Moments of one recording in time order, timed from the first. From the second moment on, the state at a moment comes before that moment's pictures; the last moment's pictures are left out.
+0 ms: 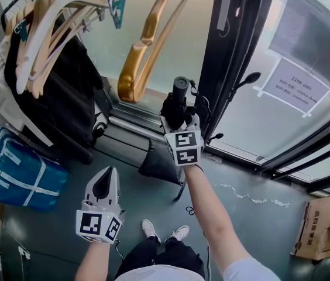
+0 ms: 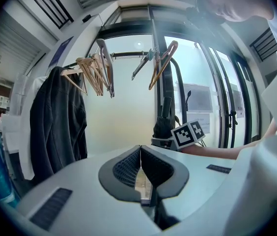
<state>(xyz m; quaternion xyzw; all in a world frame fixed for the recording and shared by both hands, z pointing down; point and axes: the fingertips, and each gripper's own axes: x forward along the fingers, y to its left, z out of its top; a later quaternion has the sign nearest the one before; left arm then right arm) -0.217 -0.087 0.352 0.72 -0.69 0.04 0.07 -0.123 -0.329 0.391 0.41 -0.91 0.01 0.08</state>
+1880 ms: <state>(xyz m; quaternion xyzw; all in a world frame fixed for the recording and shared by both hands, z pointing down) -0.208 -0.054 0.253 0.74 -0.67 -0.02 -0.01 0.014 -0.147 0.252 0.40 -0.92 -0.04 0.01</state>
